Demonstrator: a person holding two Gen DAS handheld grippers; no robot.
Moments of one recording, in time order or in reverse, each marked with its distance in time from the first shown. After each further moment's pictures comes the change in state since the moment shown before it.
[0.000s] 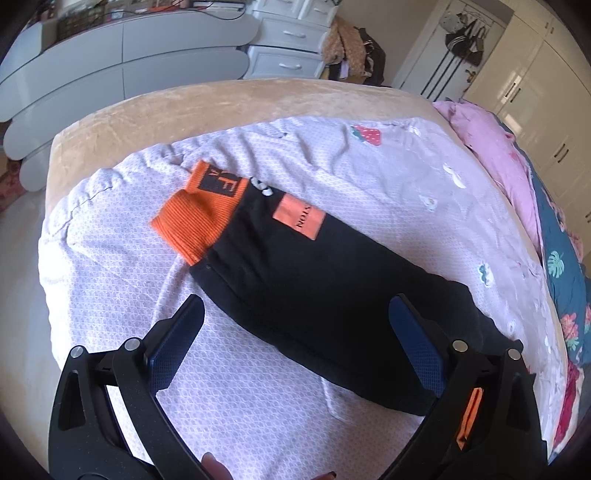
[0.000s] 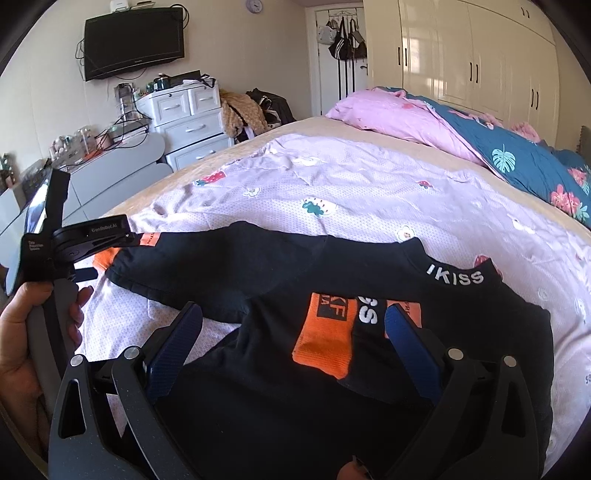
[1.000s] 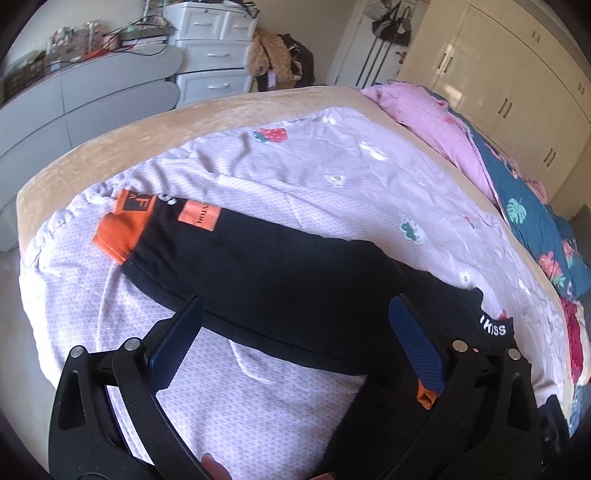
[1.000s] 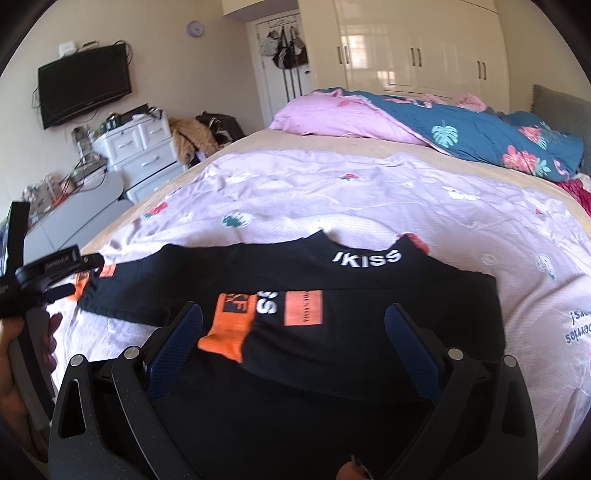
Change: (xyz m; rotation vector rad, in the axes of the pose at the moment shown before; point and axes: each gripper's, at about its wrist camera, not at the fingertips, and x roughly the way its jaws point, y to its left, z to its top) left arm -0.039 -0.065 -0.036 0.216 -0.055 -0.136; right arm -0.042 -0.090 -0.021 0.167 -0.044 -0.098
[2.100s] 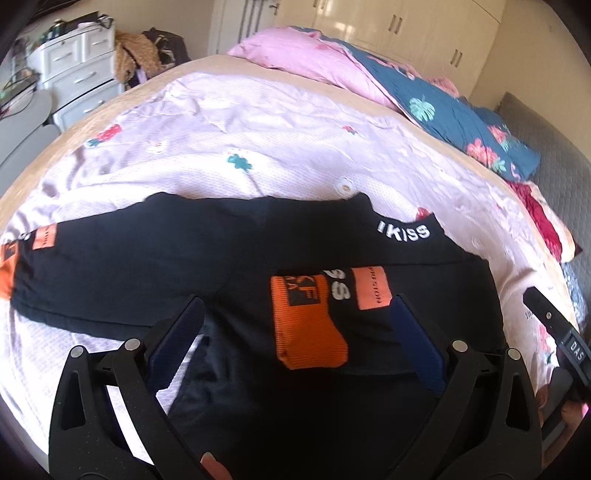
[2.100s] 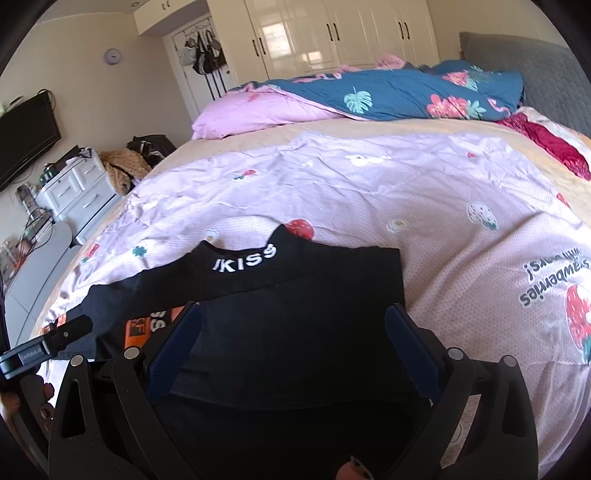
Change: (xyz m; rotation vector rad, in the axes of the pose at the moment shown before) left arm 0.015 -0.141 -0.058 0.379 0.134 -0.234; right arm -0.012 -0.130 -0.004 0.250 0.022 -0.142
